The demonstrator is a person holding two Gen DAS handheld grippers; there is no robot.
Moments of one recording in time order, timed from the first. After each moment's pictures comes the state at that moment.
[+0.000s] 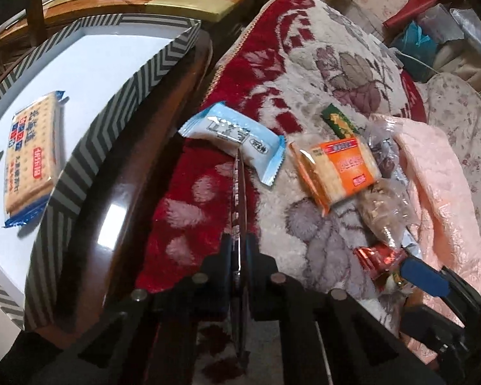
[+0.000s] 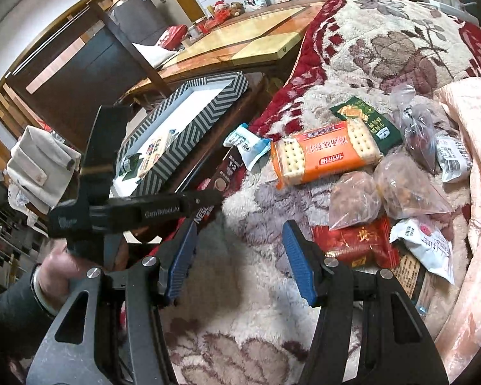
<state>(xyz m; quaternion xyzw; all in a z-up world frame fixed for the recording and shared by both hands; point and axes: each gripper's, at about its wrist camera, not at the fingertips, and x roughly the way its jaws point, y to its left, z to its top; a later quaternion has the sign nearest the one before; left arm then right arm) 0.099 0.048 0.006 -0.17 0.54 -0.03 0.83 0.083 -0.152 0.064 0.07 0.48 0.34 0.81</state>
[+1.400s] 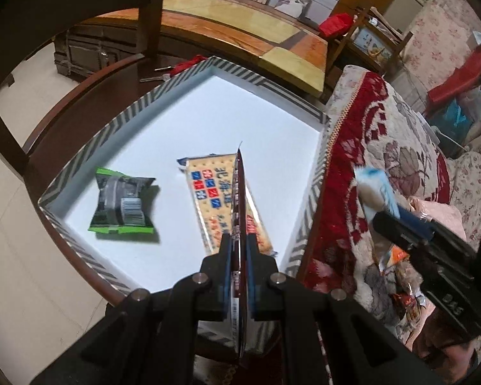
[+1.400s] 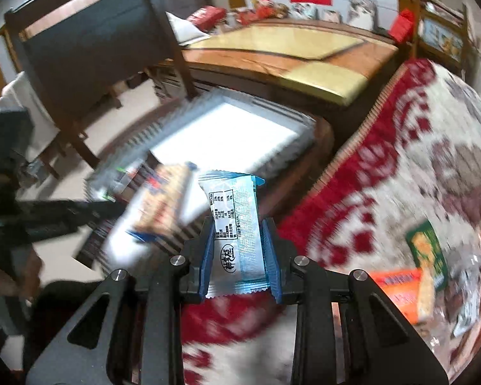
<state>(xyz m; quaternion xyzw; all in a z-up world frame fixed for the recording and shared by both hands) 0.069 0.212 0.052 -0.23 0.48 0.08 0.84 0.148 0.015 0.087 -0.08 0.44 0.38 0.81</state>
